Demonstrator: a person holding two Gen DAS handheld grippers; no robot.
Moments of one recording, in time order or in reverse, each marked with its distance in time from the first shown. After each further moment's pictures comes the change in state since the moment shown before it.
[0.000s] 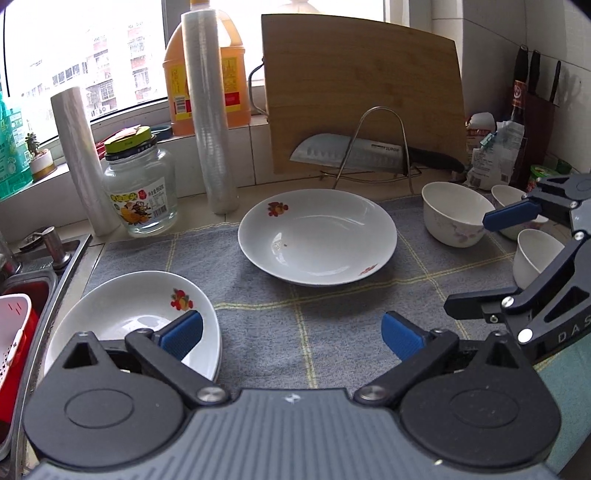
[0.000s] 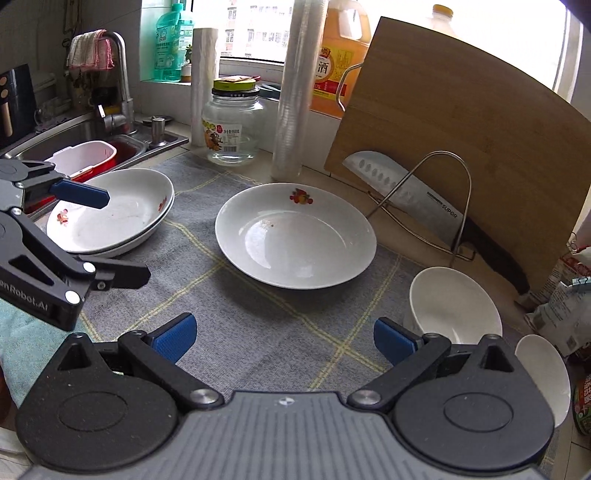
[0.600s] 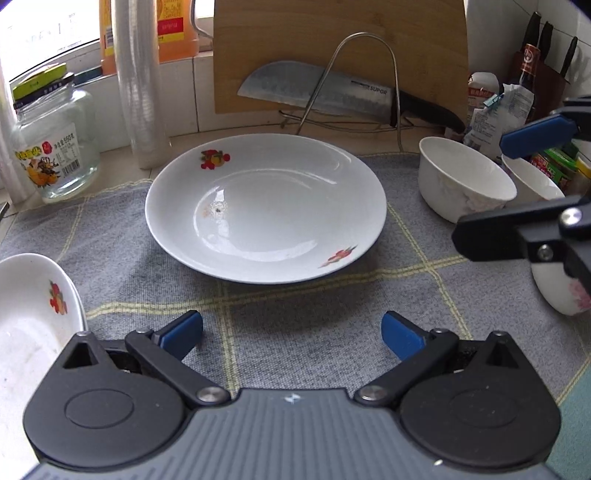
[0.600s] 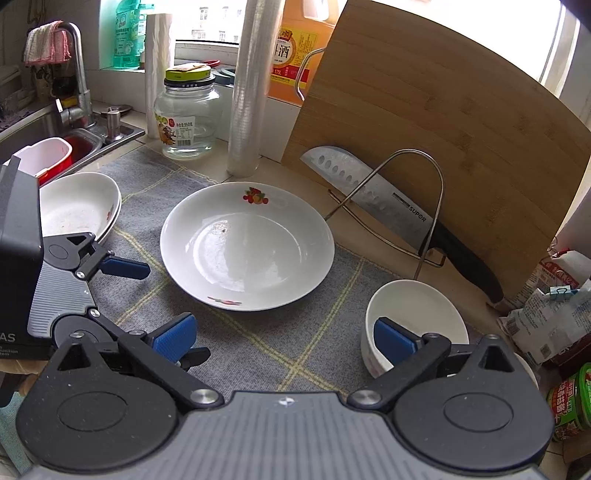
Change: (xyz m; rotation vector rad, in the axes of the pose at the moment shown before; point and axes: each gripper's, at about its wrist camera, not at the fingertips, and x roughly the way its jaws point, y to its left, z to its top) left arm 0.101 -0.026 0.006 -0.032 0.134 -0.132; right arm 0.025 -0.019 0.035 0.025 0.093 -0.094
